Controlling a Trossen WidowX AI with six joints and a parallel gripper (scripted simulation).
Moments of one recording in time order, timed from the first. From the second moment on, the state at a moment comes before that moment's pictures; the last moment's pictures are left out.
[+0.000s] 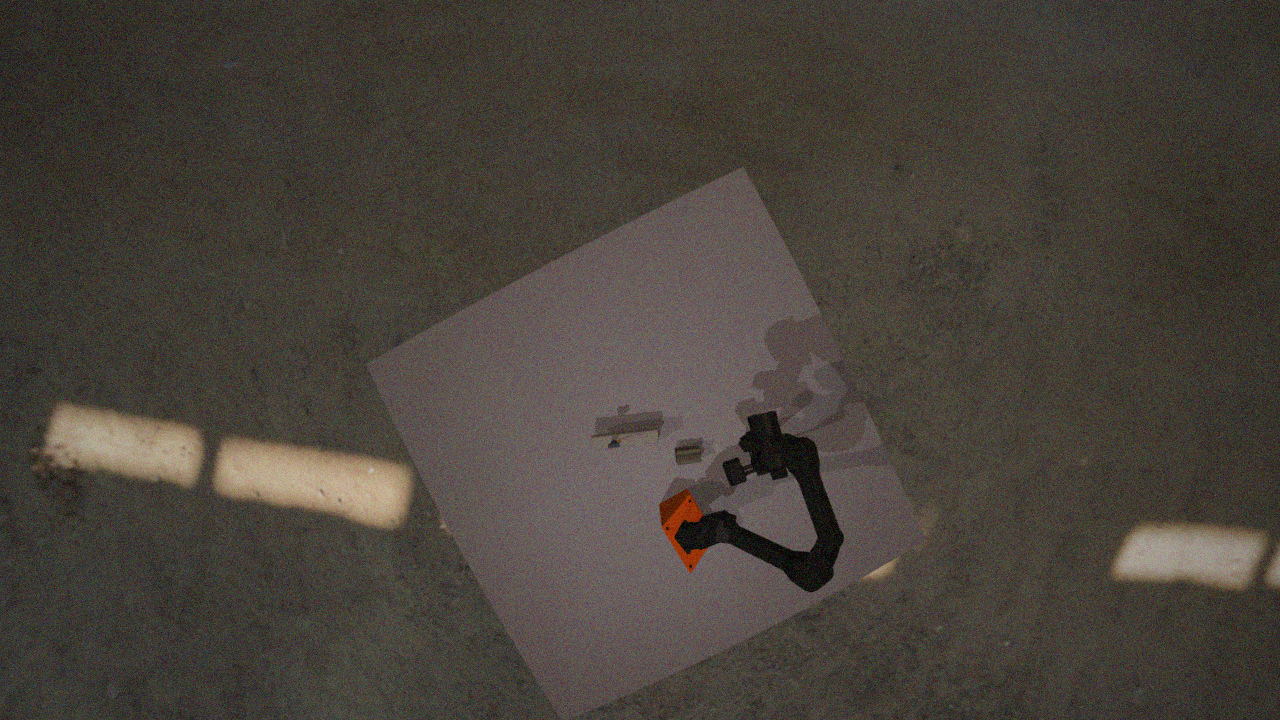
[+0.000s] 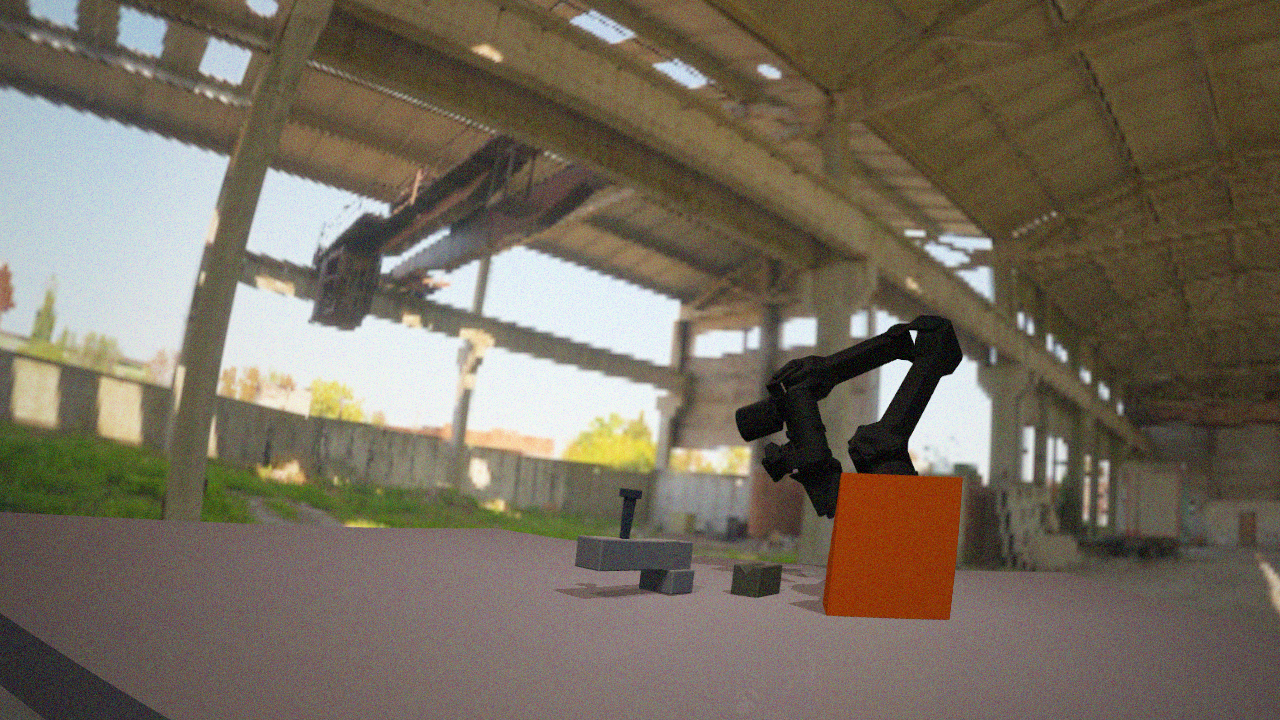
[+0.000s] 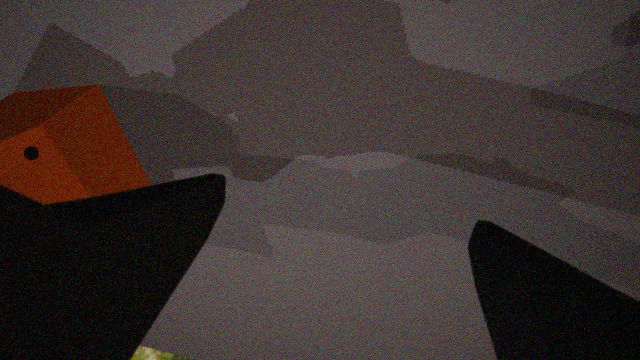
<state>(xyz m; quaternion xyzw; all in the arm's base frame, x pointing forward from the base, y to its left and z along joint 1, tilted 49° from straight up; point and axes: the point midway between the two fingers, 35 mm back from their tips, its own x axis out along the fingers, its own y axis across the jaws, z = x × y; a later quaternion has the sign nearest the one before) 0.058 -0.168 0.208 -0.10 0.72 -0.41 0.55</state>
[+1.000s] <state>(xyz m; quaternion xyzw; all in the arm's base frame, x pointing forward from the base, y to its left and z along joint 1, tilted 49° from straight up) 0.293 -0.063 0.084 -0.10 0.62 -0.45 0.64</state>
